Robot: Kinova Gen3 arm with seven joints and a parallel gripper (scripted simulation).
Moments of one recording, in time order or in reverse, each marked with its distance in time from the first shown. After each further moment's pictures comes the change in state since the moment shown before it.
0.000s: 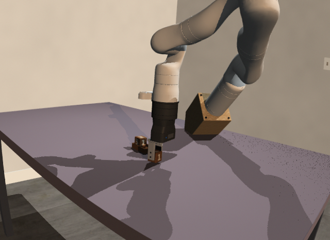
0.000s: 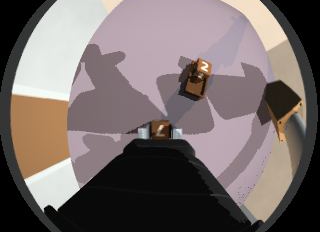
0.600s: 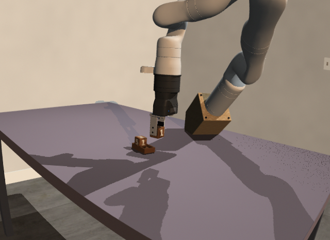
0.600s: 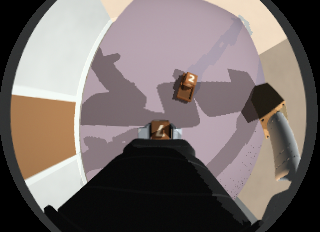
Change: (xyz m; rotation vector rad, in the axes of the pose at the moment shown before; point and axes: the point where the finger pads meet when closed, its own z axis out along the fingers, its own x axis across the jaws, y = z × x) arm 0.003 0.001 -0.076 -0.005 0.008 0.005
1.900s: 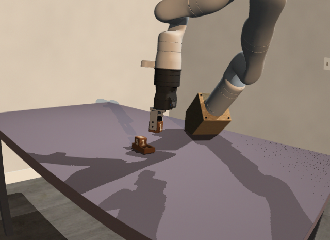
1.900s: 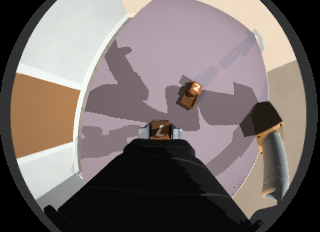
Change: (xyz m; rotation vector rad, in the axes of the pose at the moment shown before) arm -0.001 -0.004 -0.016 0.012 -0.014 -0.155
